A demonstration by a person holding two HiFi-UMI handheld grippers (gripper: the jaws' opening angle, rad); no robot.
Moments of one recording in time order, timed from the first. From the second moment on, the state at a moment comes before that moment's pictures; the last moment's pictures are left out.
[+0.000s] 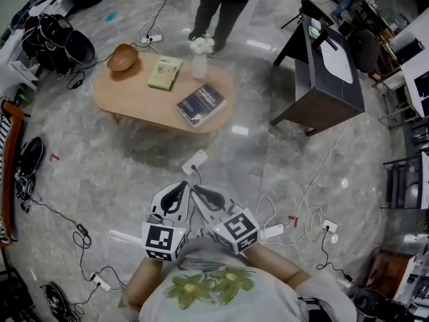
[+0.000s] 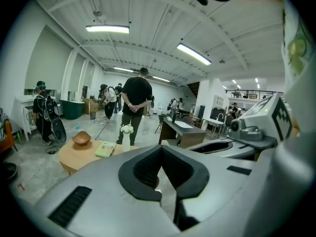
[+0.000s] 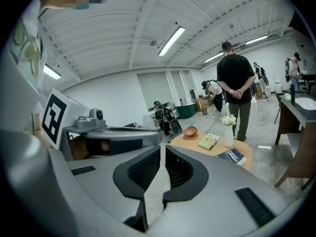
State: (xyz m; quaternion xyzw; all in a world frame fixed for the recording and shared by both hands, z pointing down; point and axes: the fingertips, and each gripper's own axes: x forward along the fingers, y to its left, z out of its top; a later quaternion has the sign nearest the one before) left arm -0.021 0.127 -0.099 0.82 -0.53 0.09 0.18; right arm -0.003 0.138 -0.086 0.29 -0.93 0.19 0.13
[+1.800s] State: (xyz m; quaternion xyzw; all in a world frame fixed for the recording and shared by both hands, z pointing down) left arm -0.062 0.041 0.006 0.86 -0.44 0.13 0.21; right arm -0.045 0.048 0.007 0.38 -0.89 0.25 0.11
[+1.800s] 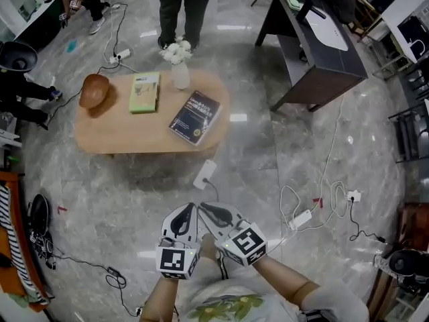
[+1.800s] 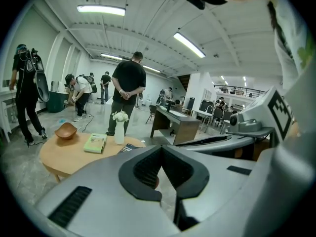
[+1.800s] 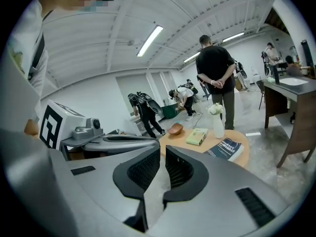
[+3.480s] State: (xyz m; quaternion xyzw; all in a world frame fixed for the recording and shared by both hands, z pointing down) left arm -0.069 -0.034 0.307 0.83 -0.51 0.11 0.19; right arm -0.055 -0.024 0.305 0.29 -0.92 0.18 0.19
